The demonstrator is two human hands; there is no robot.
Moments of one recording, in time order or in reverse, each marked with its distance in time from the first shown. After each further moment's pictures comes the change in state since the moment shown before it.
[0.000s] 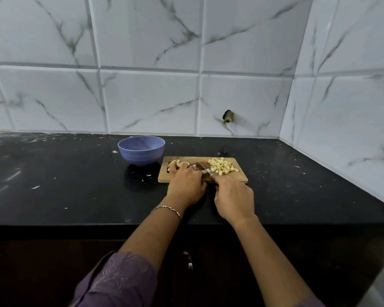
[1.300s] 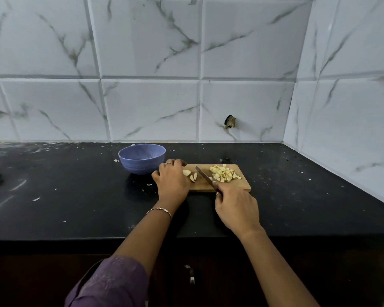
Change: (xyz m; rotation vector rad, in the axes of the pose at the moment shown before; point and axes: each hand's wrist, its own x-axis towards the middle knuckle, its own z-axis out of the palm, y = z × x) left_hand 0.020 -0.028 -0.001 -0.279 0.224 -0.352; right_hand 0.003 0.003 -0.003 0.125 0.002 0.027
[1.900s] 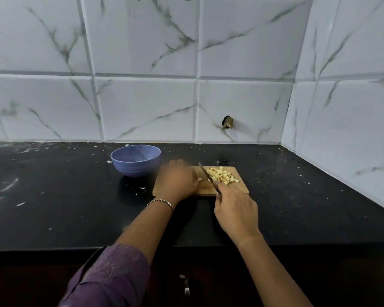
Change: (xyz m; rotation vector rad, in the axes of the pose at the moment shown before) left_hand 0.024 0.017 0.007 0.202 -0.279 0.207; right_hand 0.007 0.006 0.006 -0.026 0.055 0.015
